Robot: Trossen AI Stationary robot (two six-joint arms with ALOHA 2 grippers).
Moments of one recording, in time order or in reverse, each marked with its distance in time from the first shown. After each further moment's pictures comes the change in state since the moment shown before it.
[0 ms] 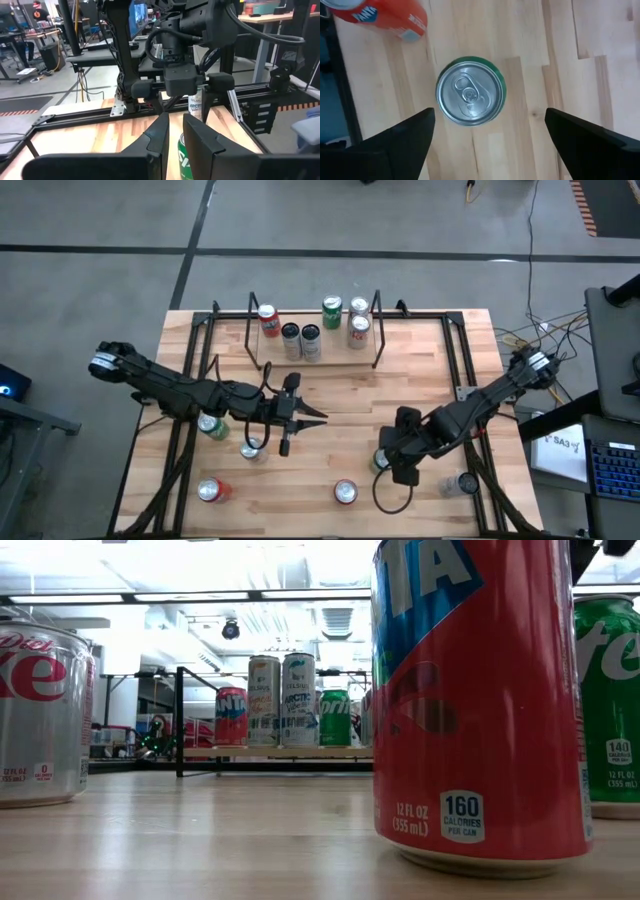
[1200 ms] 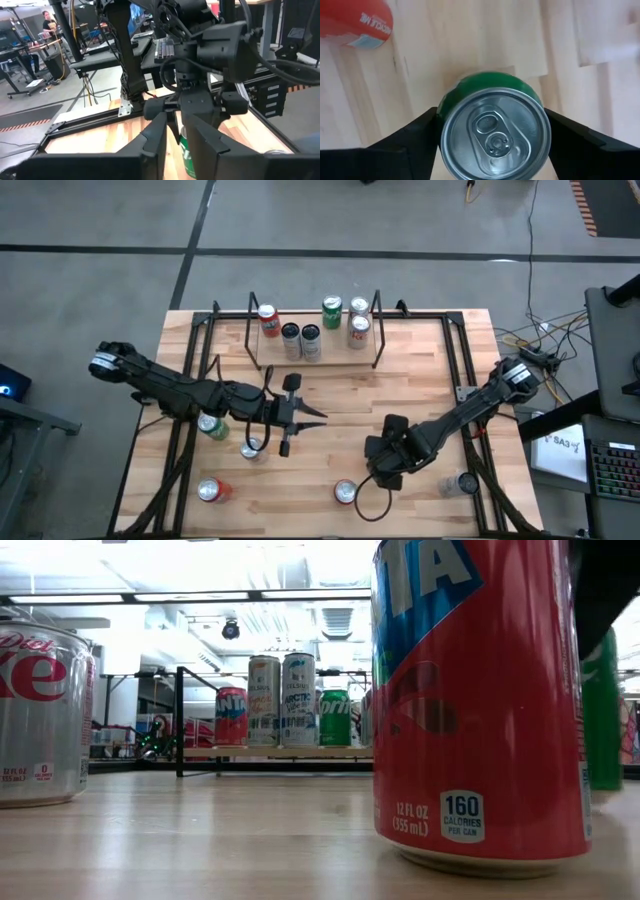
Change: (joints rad) left arm 0.001 0.002 0.000 -0.026 0.001 0.123; right arm -0.002 0.172 -0.002 0.060 0.081 0.012
